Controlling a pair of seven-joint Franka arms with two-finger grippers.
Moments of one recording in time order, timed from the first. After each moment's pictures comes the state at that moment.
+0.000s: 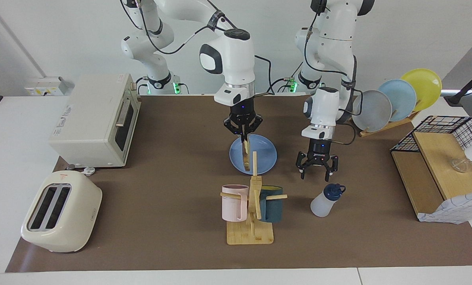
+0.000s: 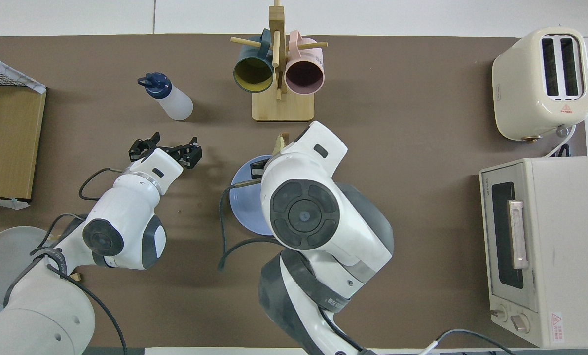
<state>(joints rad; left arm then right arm) -0.53 0.30 0.21 -2.39 -0.15 3.45 0.01 0.72 0.23 -0.03 -1.75 -0.17 2.29 0.71</state>
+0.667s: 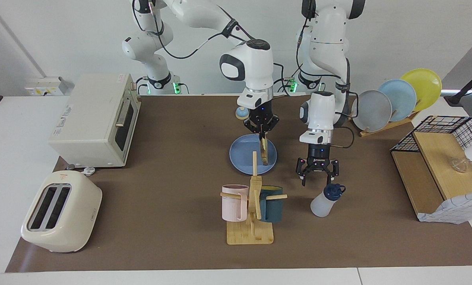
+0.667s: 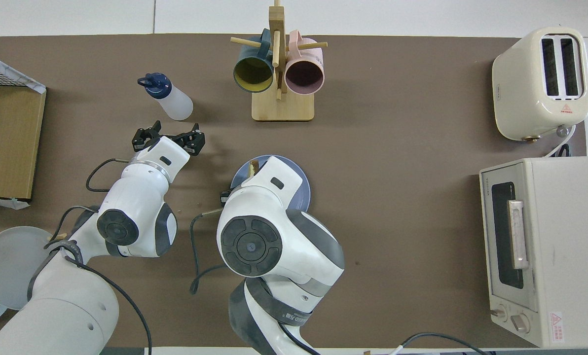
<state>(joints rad) -0.68 0.38 0.33 -2.30 -0.25 3.46 0.01 0.80 0.31 -0.03 -1.75 -0.17 2.34 0.79</state>
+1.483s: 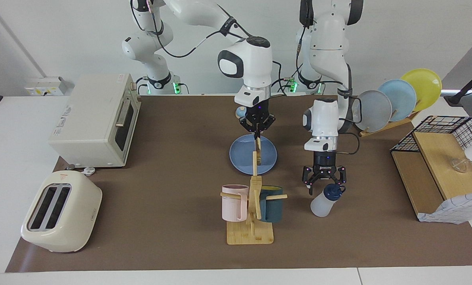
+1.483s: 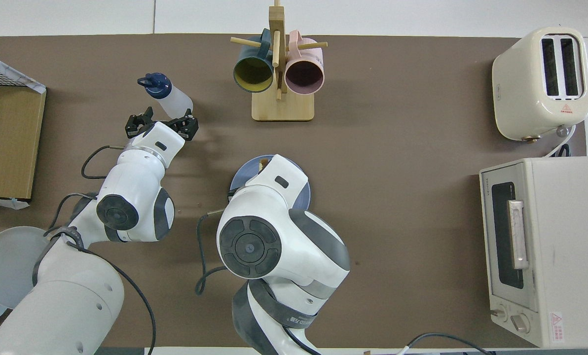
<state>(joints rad) -0.68 0.46 0.37 -2.20 -0.26 3.46 0.01 0.80 0.29 -0.03 -1.75 -0.23 2.27 0.79</state>
